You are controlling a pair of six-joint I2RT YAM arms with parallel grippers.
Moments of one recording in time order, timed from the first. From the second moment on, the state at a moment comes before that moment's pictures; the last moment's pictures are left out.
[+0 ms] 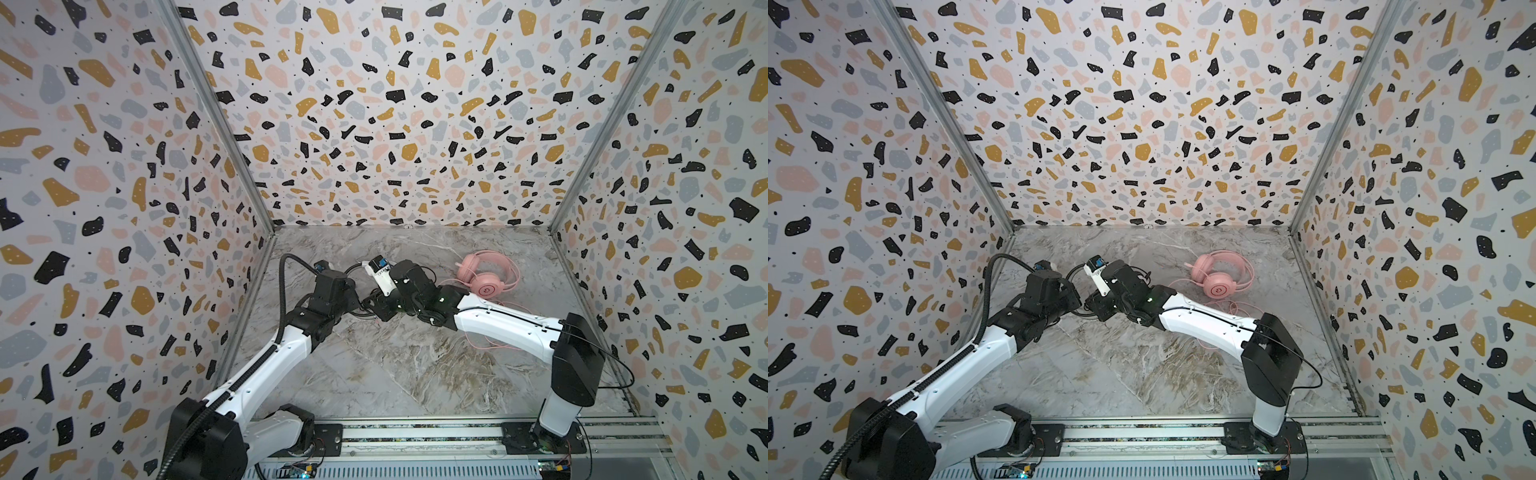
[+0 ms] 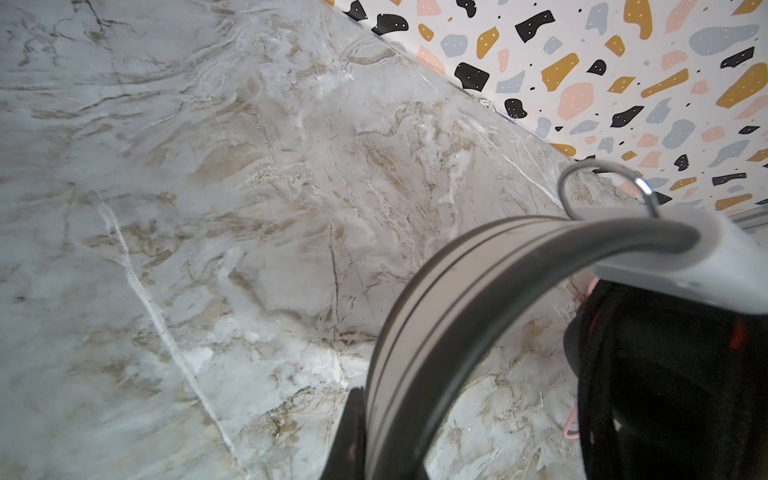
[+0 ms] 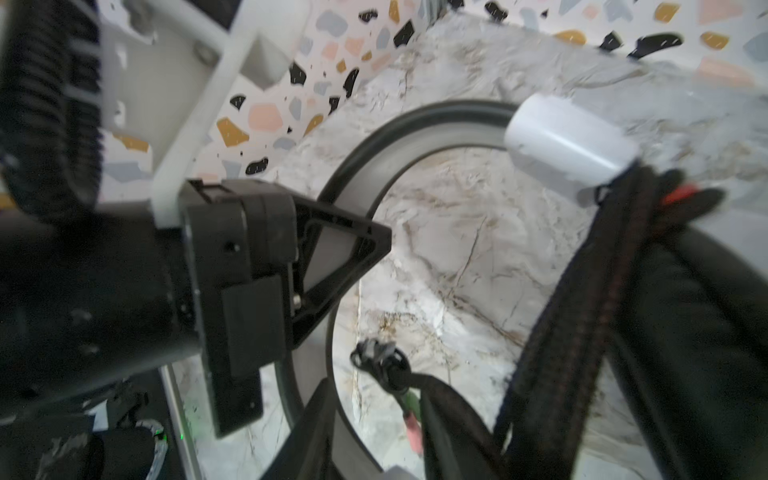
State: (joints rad) left arm -0.38 1.14 0.80 -0.35 -0.13 -0.70; right arm 0.99 1.78 1.47 -0.30 -0.14 0.25
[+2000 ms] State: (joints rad) left arm 0.10 2.00 1.34 -0.17 -0.20 -0.75; right arm 0.01 1.39 0.72 -0.21 -0.62 0.37
